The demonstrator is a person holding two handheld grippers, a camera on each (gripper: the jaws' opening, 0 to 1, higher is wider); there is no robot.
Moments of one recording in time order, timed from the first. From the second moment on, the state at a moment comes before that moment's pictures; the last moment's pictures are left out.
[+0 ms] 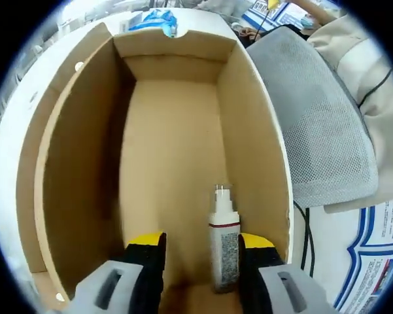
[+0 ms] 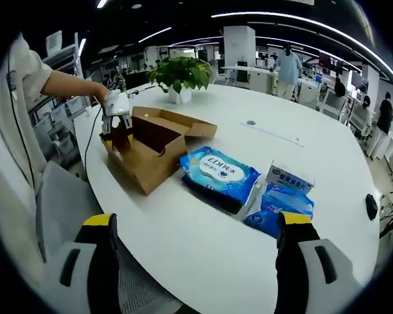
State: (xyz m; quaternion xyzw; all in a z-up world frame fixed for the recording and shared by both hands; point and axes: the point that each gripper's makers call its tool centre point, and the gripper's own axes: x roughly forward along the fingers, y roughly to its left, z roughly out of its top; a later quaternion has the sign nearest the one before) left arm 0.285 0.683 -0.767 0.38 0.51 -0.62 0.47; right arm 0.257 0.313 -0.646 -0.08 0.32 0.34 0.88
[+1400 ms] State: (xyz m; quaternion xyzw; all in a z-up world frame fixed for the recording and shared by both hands) left arm 0.310 0.645 -0.728 0.30 0.47 -0.53 0.64; right arm 0.263 0.350 -0.629 -0.04 0.27 0.36 0.89
